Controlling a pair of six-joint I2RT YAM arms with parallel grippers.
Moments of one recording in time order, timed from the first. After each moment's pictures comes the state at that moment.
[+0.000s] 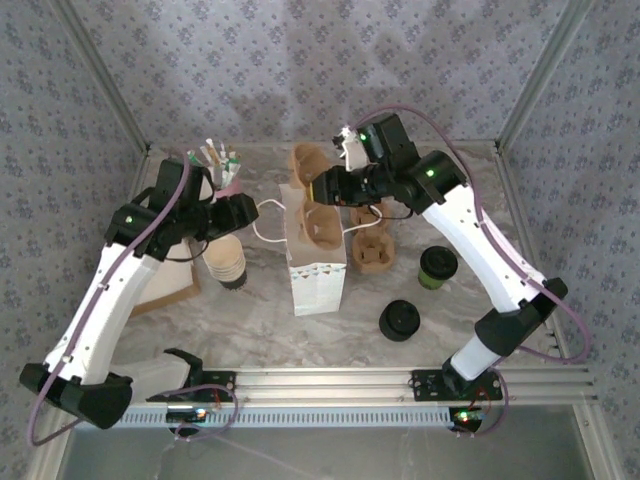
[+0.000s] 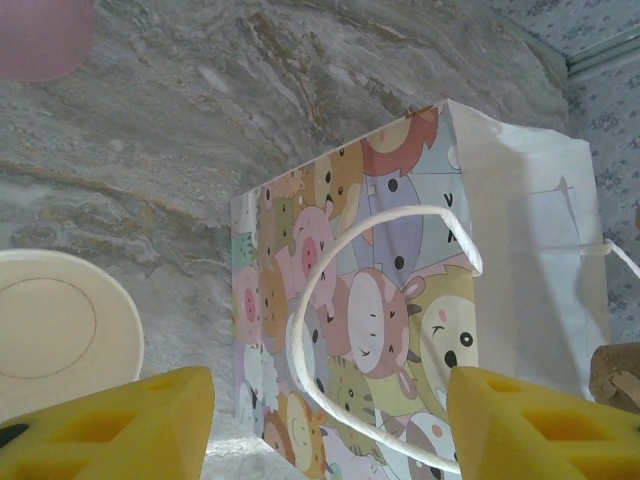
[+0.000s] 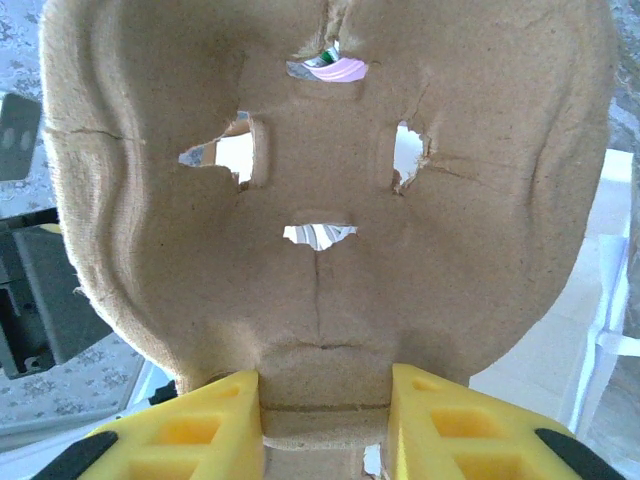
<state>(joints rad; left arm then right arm) -0.40 1.17 1.44 -1.07 0.20 -0.68 0.66 1.59 1.91 -1.02 -0.40 0.53</state>
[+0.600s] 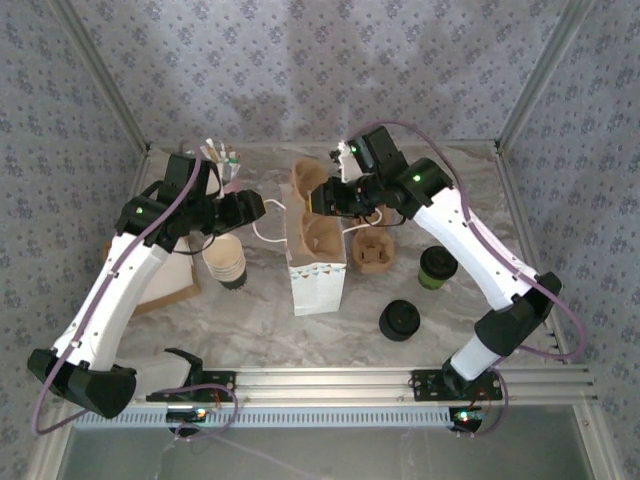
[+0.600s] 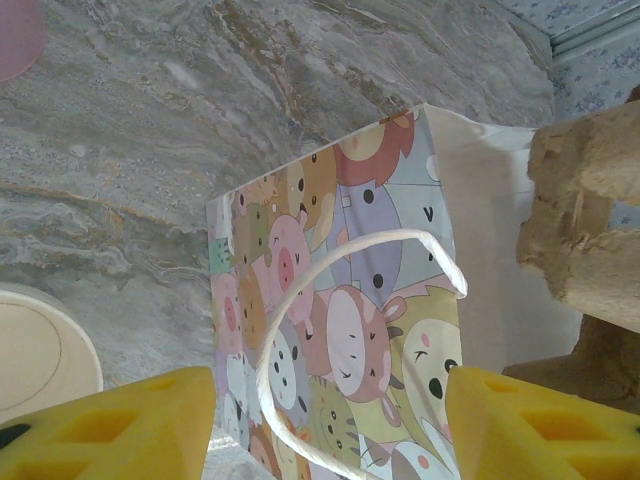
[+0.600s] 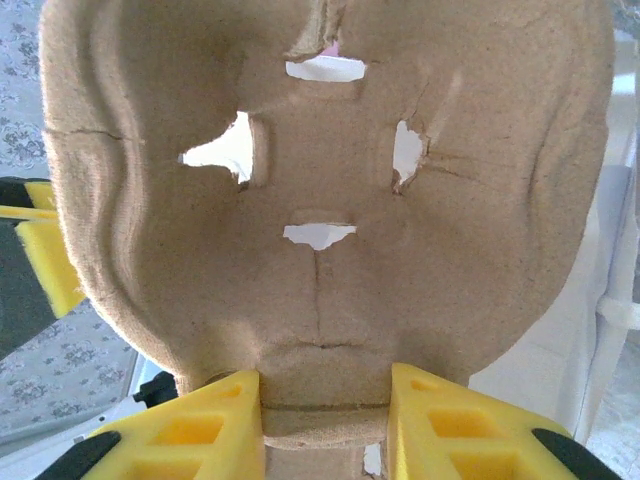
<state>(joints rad) -0.40 1.21 1.44 -1.02 0.25 -0.66 0.67 1.59 1.80 -1.00 -0.40 0.59</state>
